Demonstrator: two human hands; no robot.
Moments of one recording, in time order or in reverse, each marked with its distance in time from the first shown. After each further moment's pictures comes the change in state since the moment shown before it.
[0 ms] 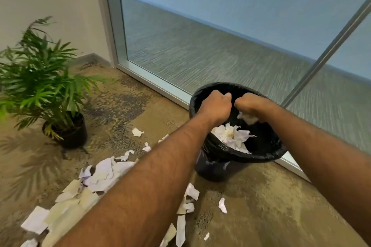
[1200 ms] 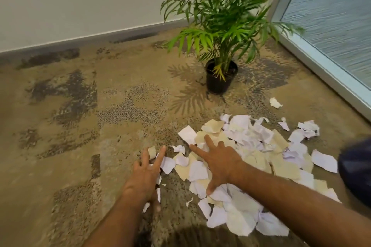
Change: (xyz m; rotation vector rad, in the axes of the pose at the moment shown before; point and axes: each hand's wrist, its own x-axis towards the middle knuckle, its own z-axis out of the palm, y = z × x) left_hand -0.367 -0.392 -0.210 0.833 0.046 -0.895; right_hand -0.203 -0.201 0.384 -0.870 -0.480 -1.256
